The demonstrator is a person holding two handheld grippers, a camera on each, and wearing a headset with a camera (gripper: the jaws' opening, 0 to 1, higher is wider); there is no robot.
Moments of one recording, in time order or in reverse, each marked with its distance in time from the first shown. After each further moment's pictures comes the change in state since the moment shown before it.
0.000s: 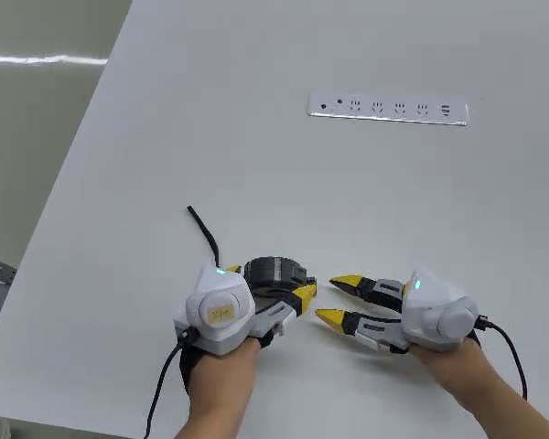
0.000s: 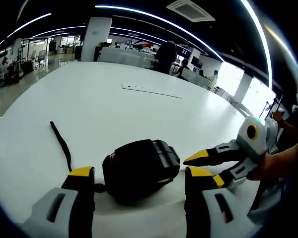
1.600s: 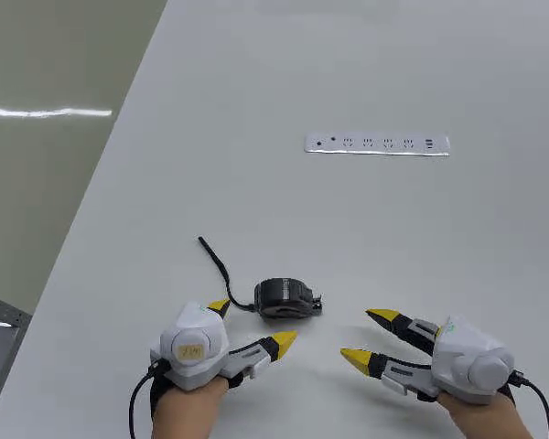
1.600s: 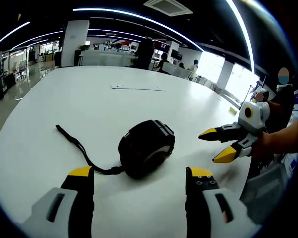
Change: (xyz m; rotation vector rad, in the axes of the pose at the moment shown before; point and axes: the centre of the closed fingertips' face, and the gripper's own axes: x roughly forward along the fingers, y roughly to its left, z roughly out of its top) left arm -0.047 0.015 -0.015 0.137 0.023 -0.133; right arm -0.049 0.018 0.003 0.078 -0.030 -0.183
